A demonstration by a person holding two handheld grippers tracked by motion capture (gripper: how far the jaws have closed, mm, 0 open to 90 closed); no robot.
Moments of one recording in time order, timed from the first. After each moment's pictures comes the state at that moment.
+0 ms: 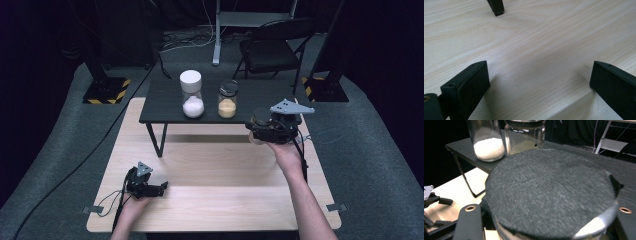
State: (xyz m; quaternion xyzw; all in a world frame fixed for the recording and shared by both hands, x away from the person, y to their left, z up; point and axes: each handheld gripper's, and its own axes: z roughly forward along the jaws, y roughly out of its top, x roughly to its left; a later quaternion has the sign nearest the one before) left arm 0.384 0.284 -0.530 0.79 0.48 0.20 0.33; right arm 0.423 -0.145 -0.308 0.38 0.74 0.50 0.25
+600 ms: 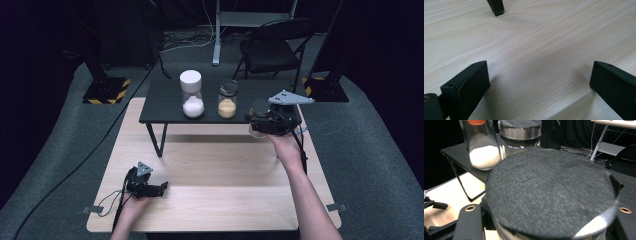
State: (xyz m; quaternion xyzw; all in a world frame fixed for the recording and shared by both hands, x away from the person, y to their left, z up) left arm 0.384 0.284 -0.530 0.79 0.48 0.20 0.33; right arm 0.436 -0.141 -0.291 0.37 0.74 0.49 0.26
